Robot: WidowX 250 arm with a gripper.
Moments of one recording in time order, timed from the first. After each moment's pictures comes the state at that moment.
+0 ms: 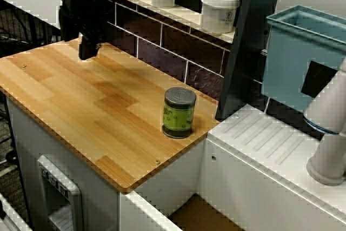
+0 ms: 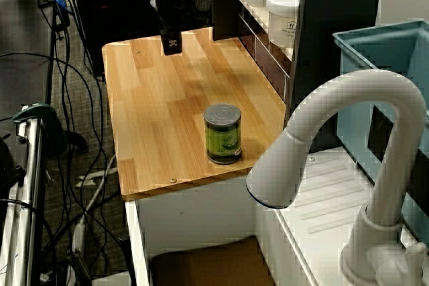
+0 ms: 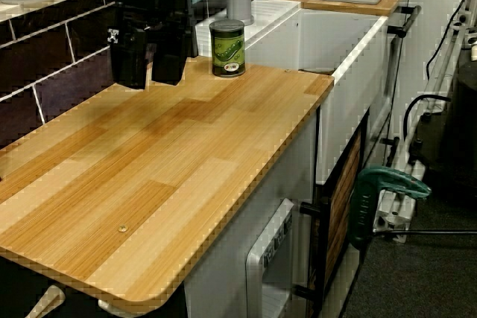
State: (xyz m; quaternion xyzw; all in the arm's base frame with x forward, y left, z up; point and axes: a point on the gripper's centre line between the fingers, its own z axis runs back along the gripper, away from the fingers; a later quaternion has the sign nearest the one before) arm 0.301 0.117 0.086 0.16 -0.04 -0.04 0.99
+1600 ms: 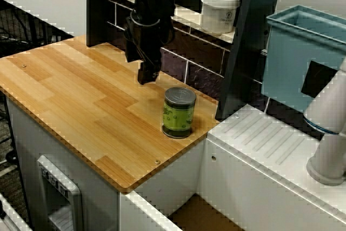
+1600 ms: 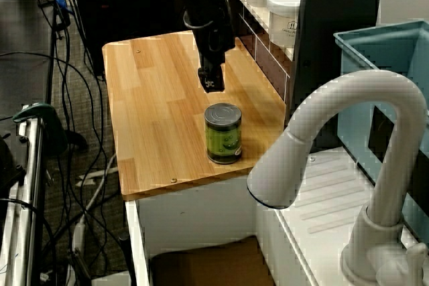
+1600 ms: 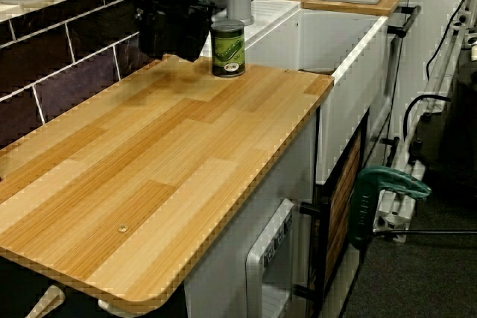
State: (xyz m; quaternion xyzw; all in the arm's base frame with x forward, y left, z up) arm 0.340 0.015 0.073 0.16 -0.10 -0.17 0.97
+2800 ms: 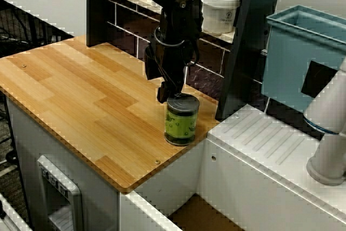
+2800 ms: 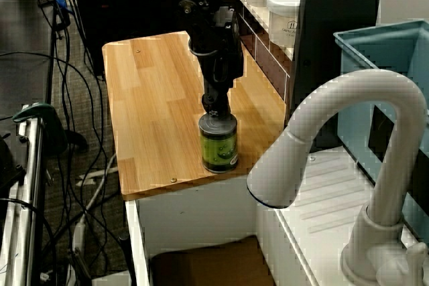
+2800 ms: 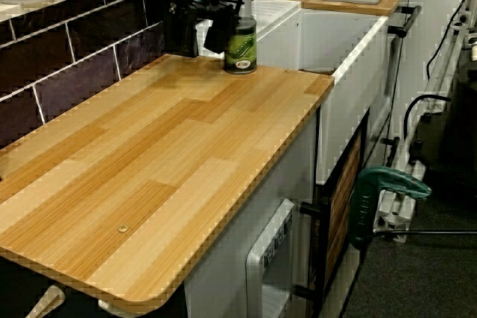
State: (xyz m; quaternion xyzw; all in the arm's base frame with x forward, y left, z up) arm 0.332 -0.034 0.065 0.16 -0.09 -0.20 0.96
